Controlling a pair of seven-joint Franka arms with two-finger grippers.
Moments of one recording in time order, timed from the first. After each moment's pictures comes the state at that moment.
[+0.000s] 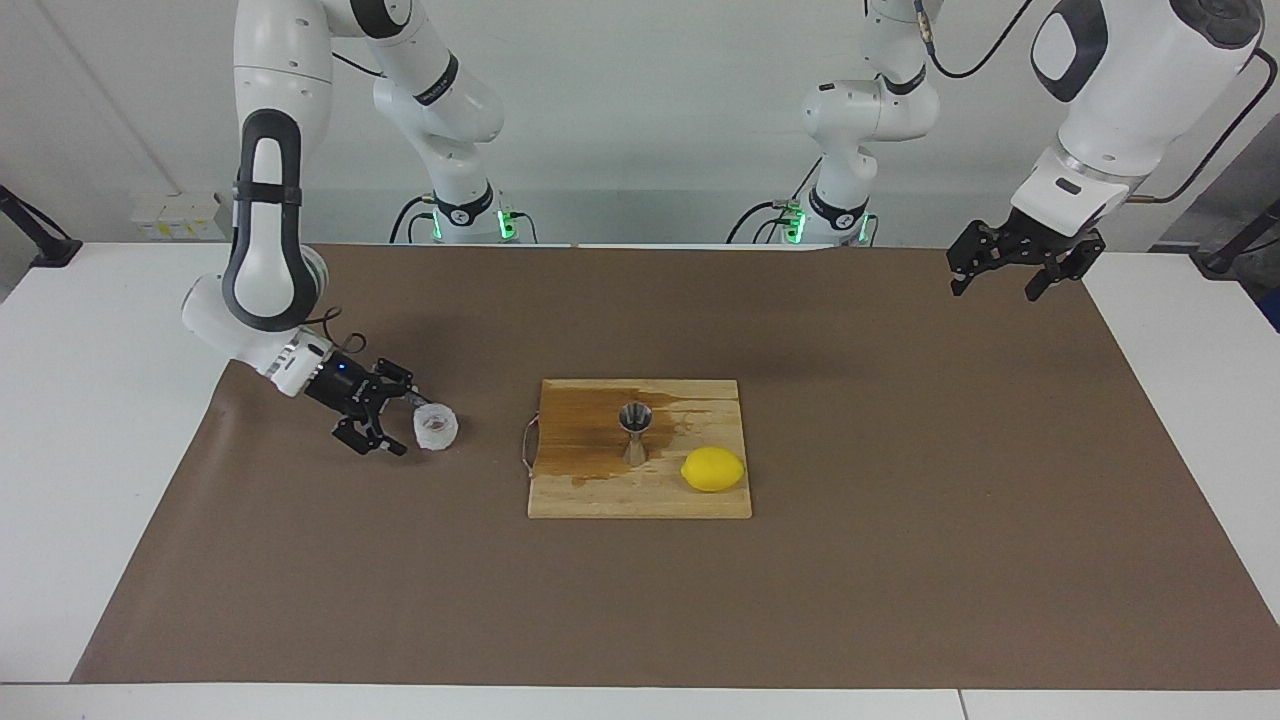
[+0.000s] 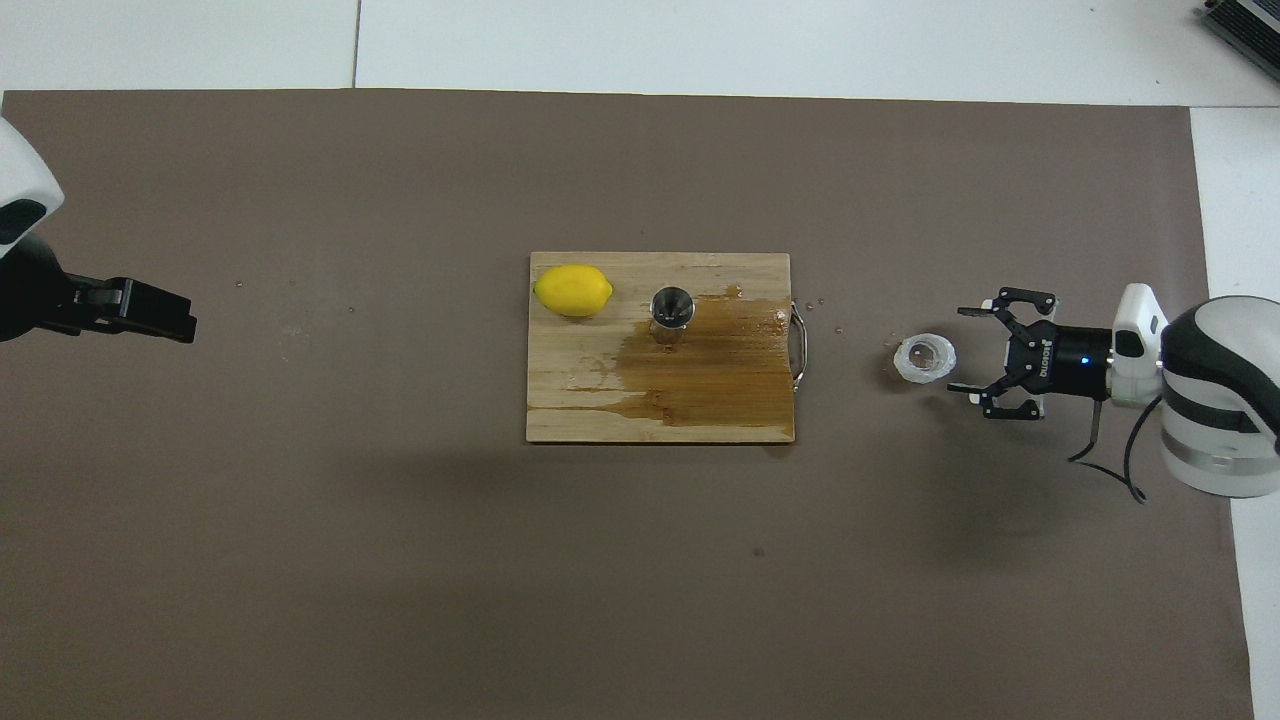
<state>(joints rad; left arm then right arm) -0.06 0.00 -0.02 -1.61 -0.02 1.59 0.06 -0.38 0.27 0.12 -2.13 0.98 2.15 -2.43</state>
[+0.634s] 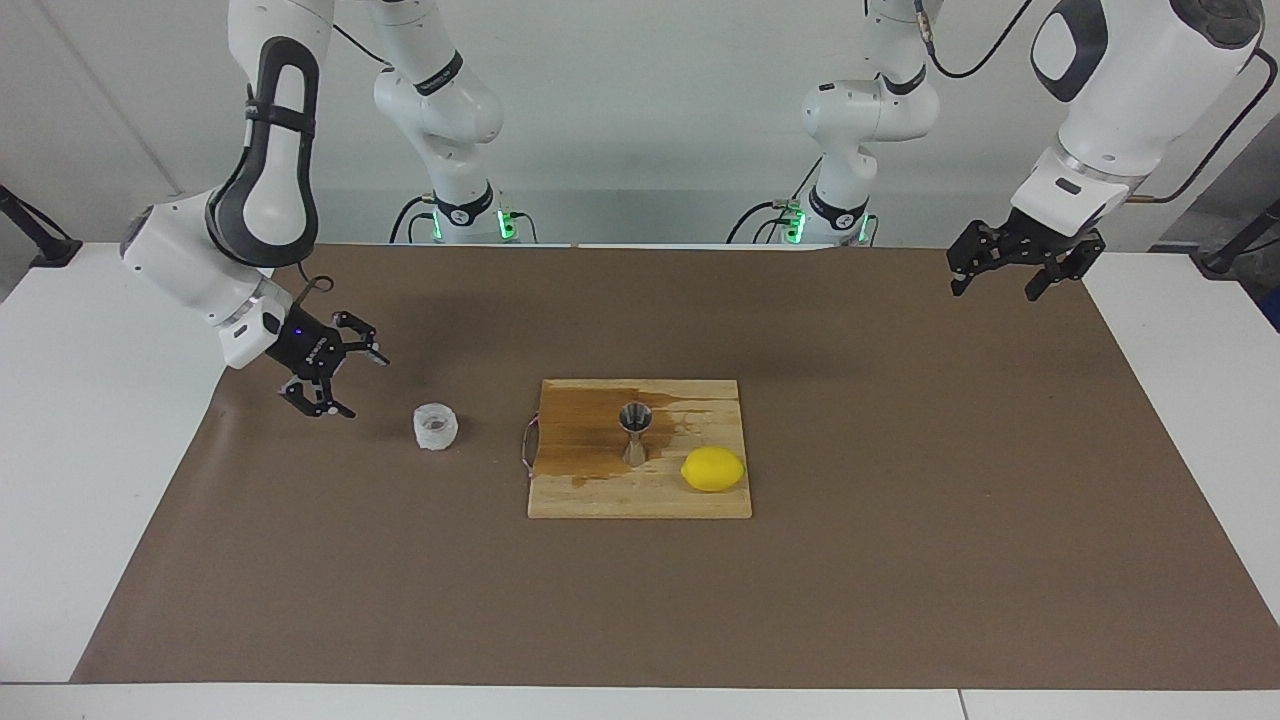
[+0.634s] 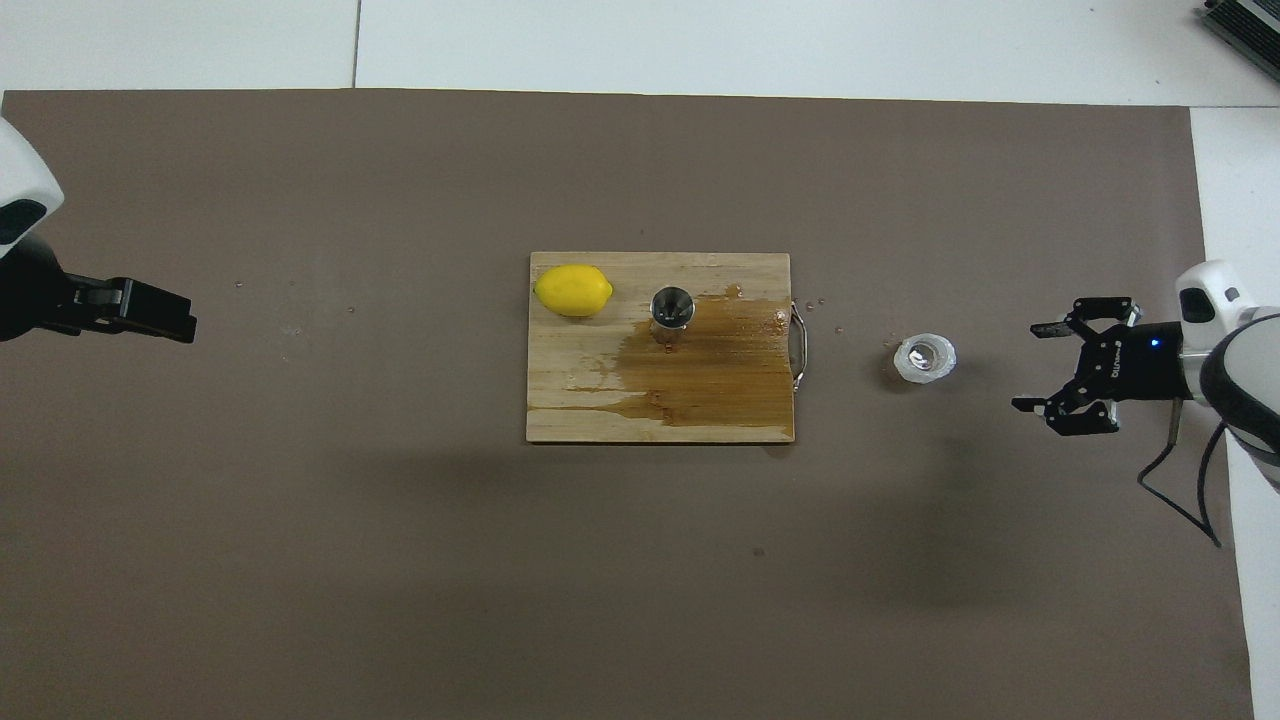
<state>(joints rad) -0.06 0.00 -0.02 -1.61 -0.02 1.59 0.06 -0.37 0.10 0.13 -2.11 0.54 2.09 -1.63</state>
